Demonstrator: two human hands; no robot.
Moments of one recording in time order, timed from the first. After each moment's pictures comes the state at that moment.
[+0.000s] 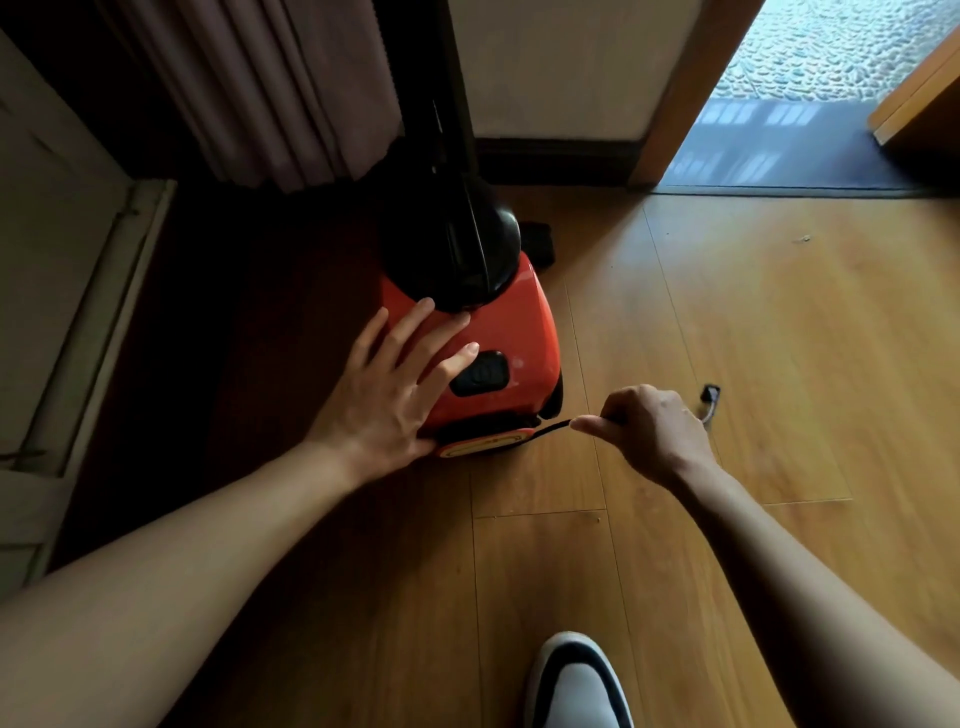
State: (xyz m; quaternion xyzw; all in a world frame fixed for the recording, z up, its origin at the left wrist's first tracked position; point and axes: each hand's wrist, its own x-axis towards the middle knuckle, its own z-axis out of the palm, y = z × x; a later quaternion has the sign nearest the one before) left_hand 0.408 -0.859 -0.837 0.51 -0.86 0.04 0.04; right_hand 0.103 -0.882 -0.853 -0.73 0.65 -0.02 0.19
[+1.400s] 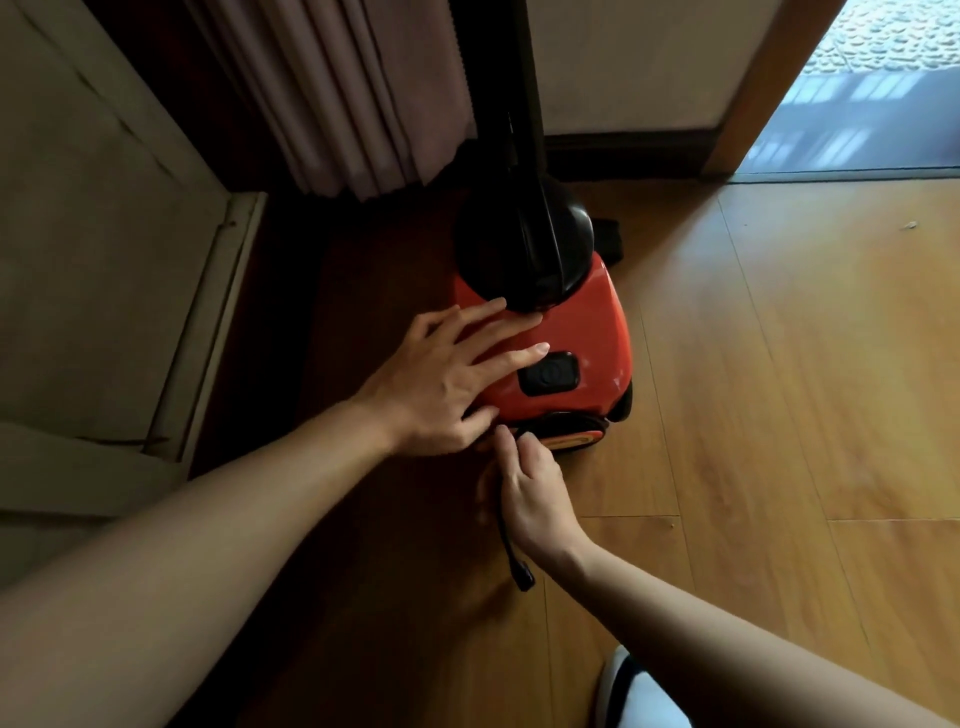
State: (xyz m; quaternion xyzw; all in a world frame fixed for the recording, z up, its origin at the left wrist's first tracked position) left_hand 0.435 -0.870 -0.807 0.47 -0.88 -0.03 0.01; right_hand 0.279 -0.801 -0.856 -0.49 0.58 -0.30 0.58
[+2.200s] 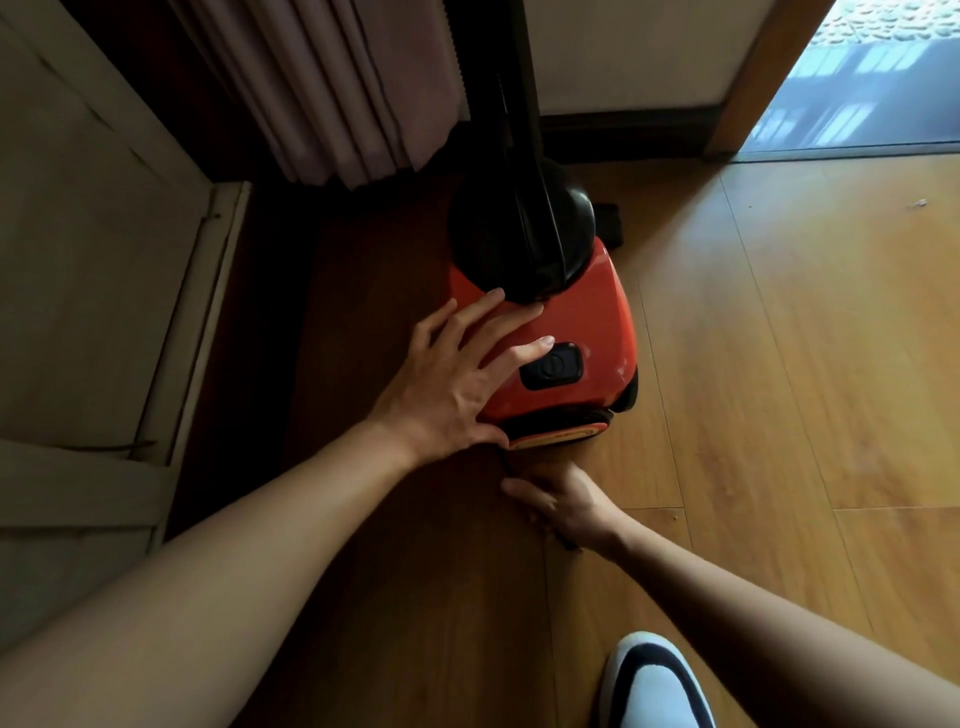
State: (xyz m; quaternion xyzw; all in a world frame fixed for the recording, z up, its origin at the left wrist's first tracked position) left_hand 0.422 -0.868 -0.825 0.50 -0.86 -0.01 0.03; right_hand 0.219 -0.819 -0.925 -0.56 0.52 -0.08 0.63
